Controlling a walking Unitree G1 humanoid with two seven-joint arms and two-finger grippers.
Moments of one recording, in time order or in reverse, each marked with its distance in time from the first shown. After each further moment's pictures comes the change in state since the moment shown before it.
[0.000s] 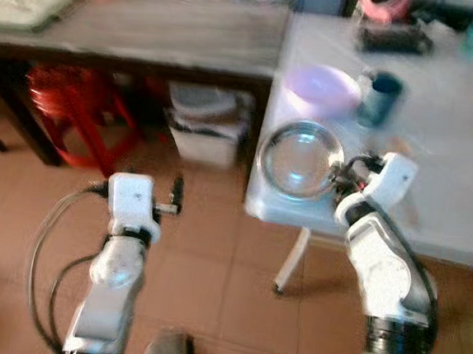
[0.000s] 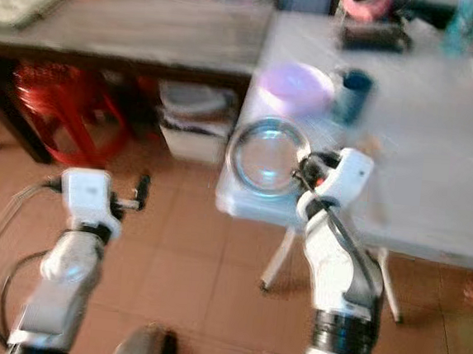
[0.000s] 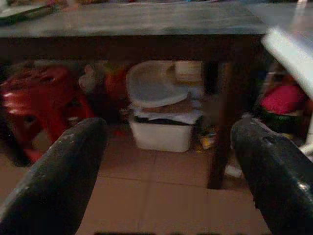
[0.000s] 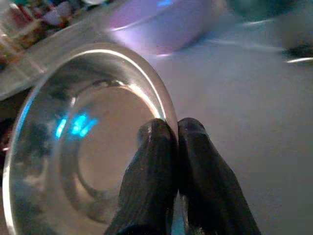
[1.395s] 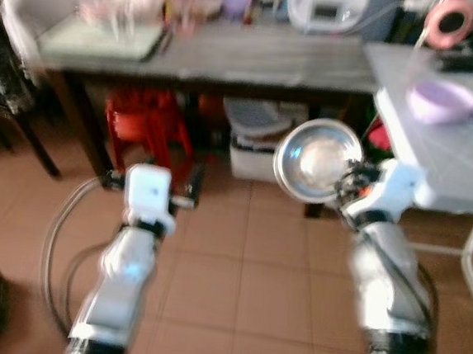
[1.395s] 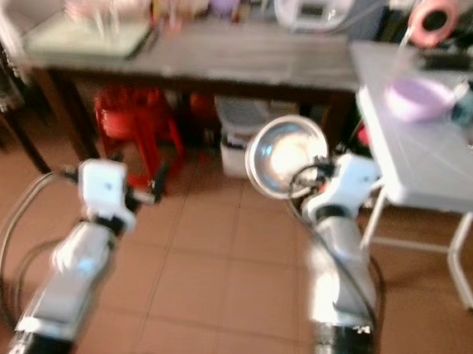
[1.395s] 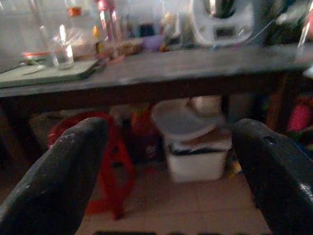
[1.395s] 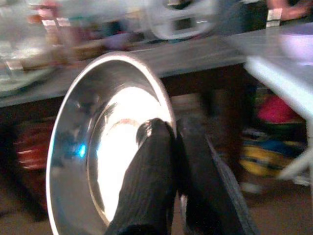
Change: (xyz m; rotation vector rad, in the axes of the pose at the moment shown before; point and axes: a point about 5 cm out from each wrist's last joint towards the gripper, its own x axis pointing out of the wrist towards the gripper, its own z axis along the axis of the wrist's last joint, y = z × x) left arm 0.005 -0.008 0.018 0.038 -0.137 -0.101; right arm -0.008 0.002 0.001 -0.241 -0.181 0.039
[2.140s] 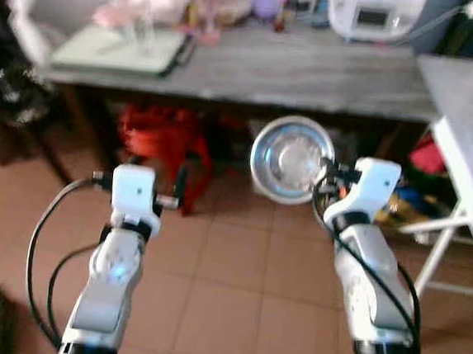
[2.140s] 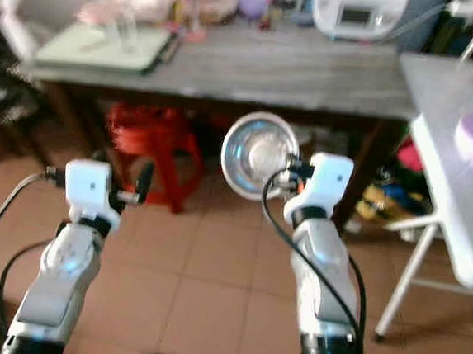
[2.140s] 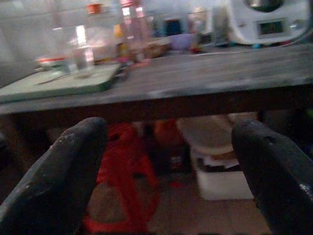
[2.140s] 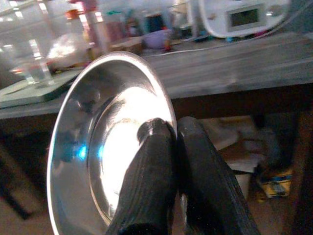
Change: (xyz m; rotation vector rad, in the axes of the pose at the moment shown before) left arm -0.002 -0.002 0.007 -0.002 -0.012 -0.007; right arm -0.011 0.009 0.003 -0.010 -0.003 0.047
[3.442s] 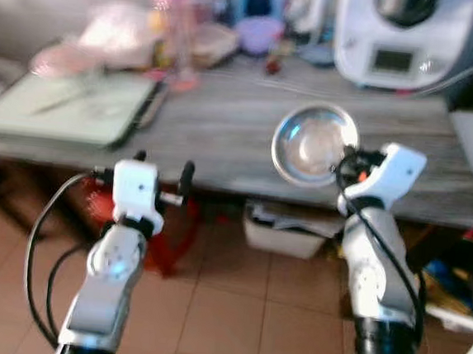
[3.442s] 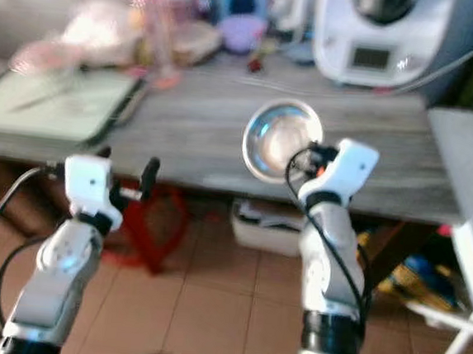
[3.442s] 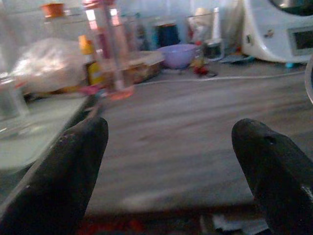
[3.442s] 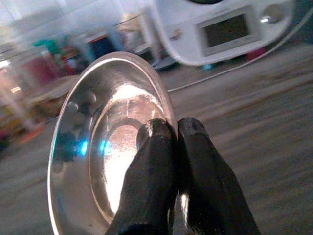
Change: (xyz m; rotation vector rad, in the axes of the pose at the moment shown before) left arm -0.001 -0.003 0.011 -0.023 -0.016 -0.050; right arm 0.017 -0.018 0.016 0.099 -0.043 -0.159
